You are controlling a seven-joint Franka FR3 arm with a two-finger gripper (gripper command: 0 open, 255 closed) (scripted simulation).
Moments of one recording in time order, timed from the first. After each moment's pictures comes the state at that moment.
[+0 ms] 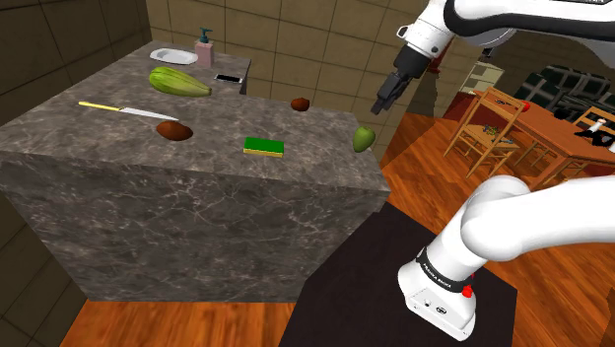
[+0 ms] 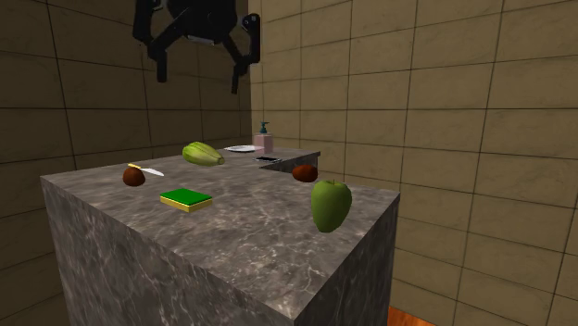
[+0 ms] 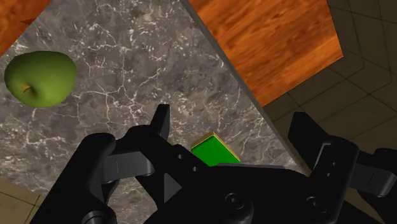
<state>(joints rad) -0.02 -0.76 -0.18 -2.47 0.05 1.84 -0.27</state>
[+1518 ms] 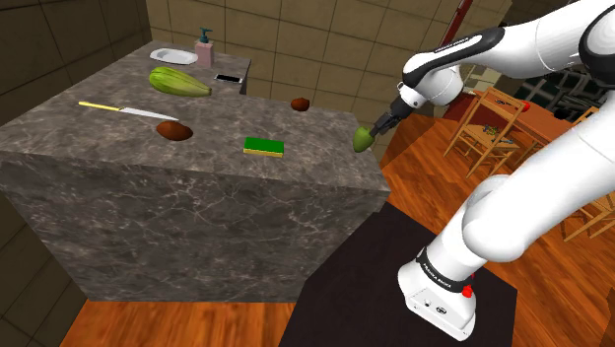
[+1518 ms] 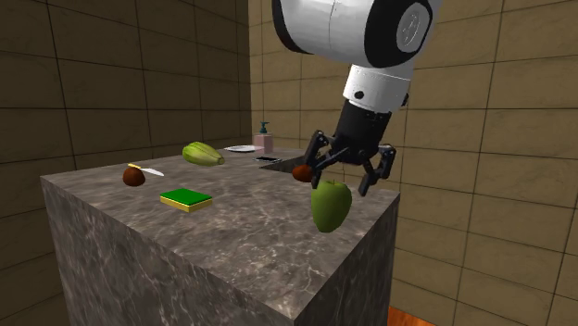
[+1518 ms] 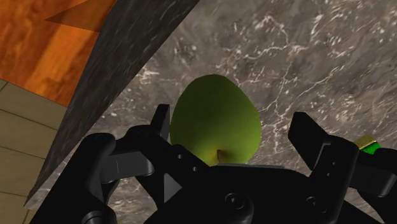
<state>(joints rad) 0.01 -0.21 -0.72 -2.45 0.28 2.39 -0.82</state>
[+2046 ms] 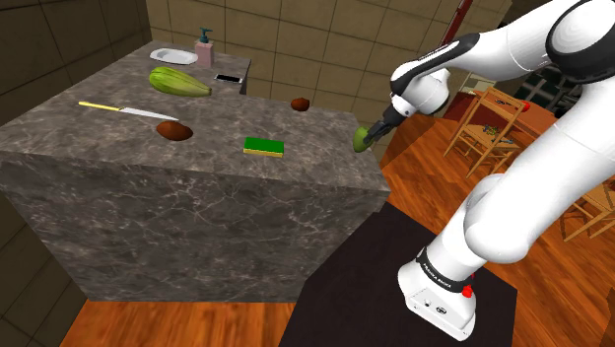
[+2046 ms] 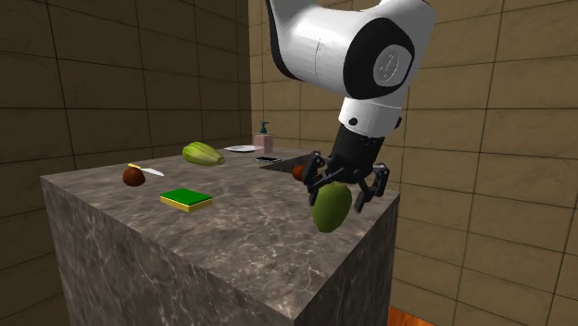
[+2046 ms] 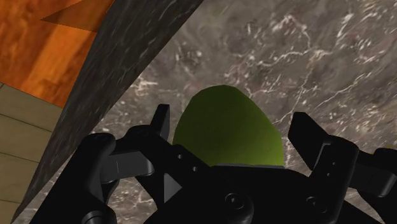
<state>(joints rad) 0.07 -0.09 -0.75 -2.45 0.43 2.47 -0.93</state>
